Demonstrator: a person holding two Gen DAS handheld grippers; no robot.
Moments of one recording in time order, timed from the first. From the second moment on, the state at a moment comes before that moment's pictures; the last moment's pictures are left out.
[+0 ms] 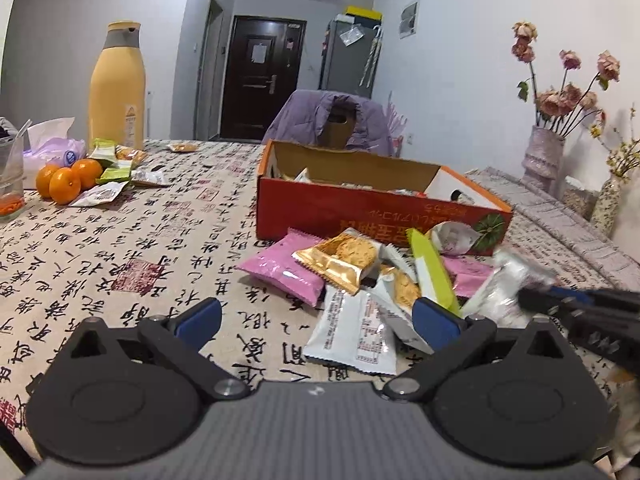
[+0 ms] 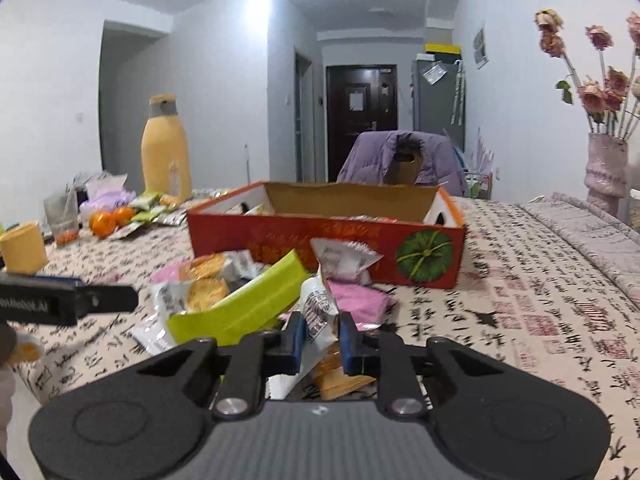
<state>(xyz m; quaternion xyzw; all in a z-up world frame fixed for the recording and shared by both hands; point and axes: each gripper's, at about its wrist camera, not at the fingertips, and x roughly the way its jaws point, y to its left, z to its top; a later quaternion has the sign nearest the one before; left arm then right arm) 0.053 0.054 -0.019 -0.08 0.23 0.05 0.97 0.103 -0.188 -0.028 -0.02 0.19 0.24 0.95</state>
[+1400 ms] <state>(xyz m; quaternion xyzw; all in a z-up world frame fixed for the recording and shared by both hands) 0.107 0.027 -0.029 -0.03 0.30 0.02 0.95 0.121 -0.233 -0.028 0.06 0.19 0.23 0.95</state>
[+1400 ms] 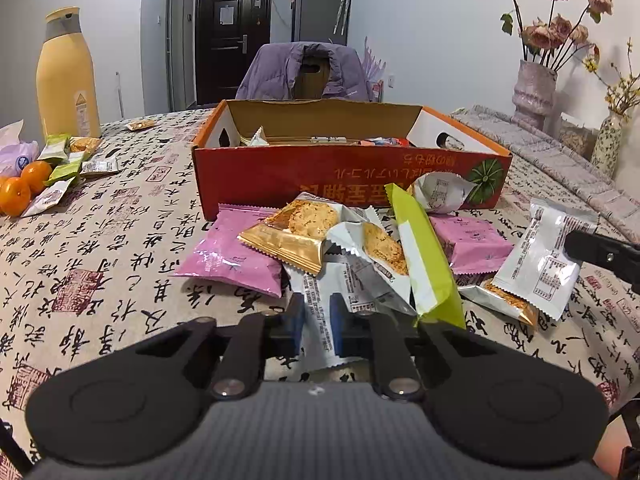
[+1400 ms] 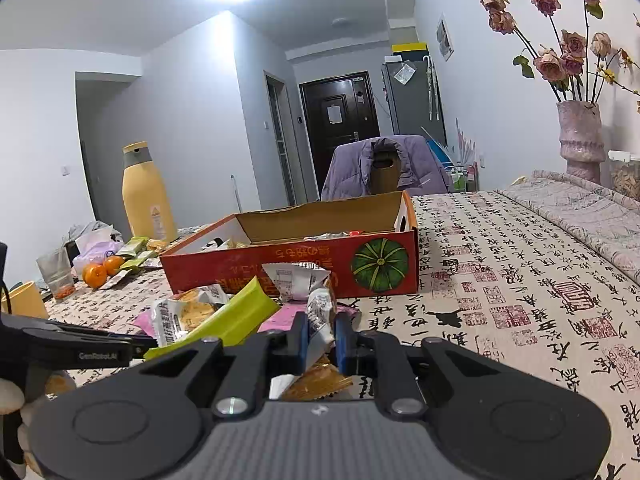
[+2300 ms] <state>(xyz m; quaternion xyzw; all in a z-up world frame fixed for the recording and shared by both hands) 0.136 0.017 -0.025 -0.05 0.31 0.01 0.95 0.125 -0.241 -0.033 0.07 0.19 0.23 0.95</state>
